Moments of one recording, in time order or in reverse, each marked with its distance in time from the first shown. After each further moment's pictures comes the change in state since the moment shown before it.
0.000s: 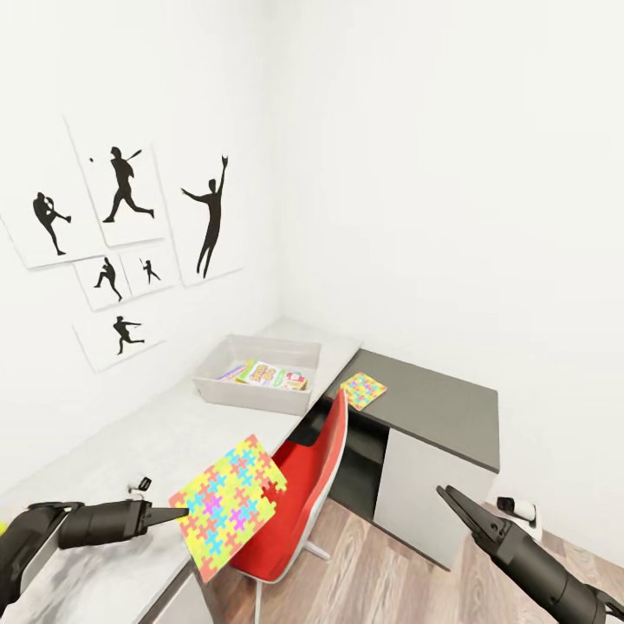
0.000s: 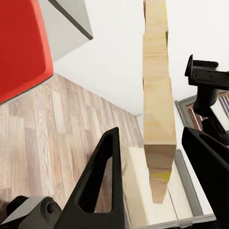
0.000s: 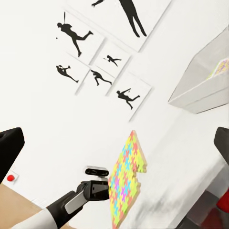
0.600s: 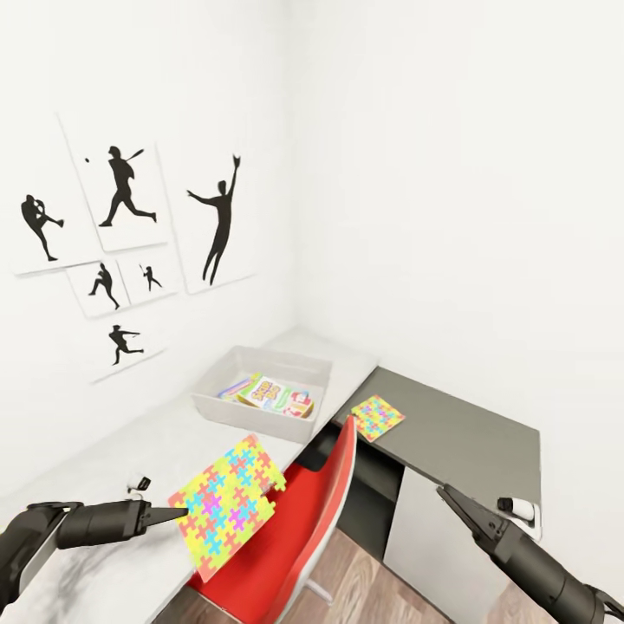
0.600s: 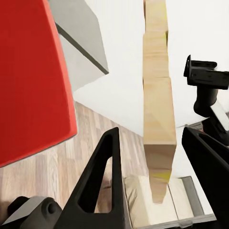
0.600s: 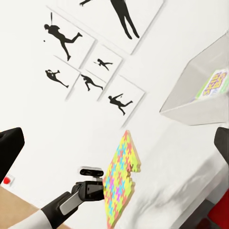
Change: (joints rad) left arm 0.000 0.003 0.000 0.000 0.001 -0.001 0.000; right arm 0.000 0.000 0.000 0.000 0.000 0.000 -0.027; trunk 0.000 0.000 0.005
